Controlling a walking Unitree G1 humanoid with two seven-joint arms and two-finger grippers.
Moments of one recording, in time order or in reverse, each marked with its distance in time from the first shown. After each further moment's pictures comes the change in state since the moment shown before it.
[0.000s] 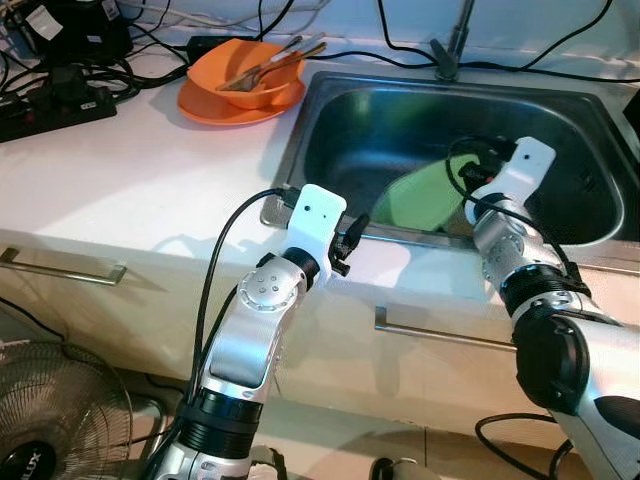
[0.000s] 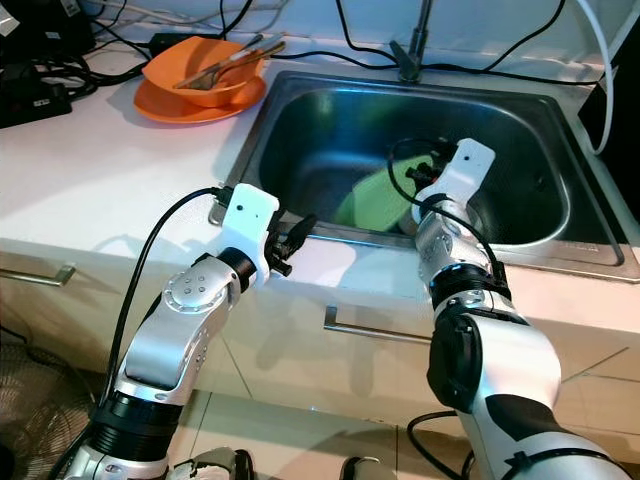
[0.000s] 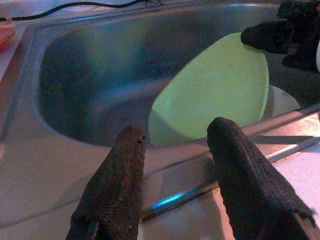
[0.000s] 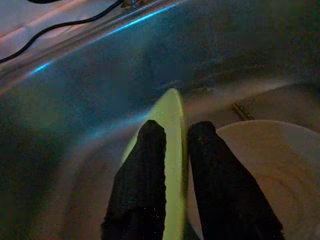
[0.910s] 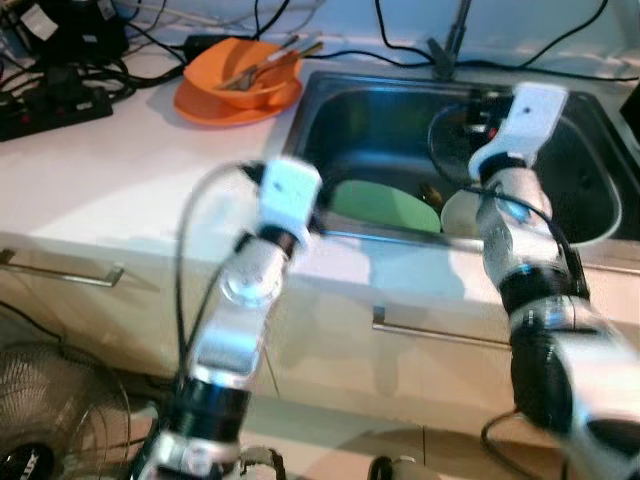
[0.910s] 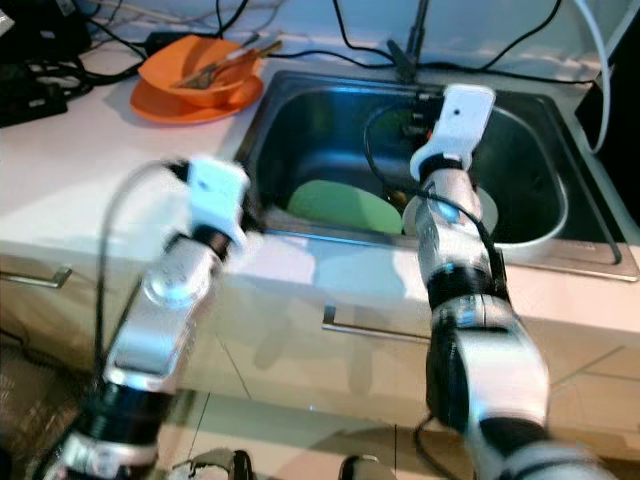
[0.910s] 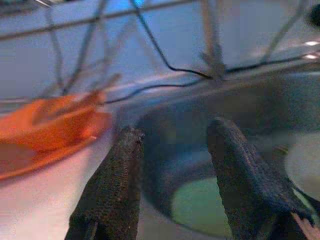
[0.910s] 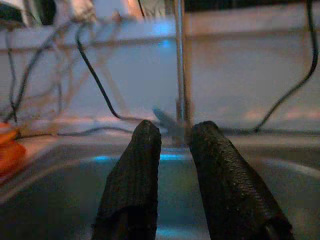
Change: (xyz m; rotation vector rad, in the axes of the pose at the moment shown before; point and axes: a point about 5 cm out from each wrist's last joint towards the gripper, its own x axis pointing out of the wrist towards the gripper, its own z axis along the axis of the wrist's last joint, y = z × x) left arm -0.005 0.035 0.031 0.136 -0.289 0.260; right arm -0.023 0.038 0.051 -0.316 -0.507 0.220
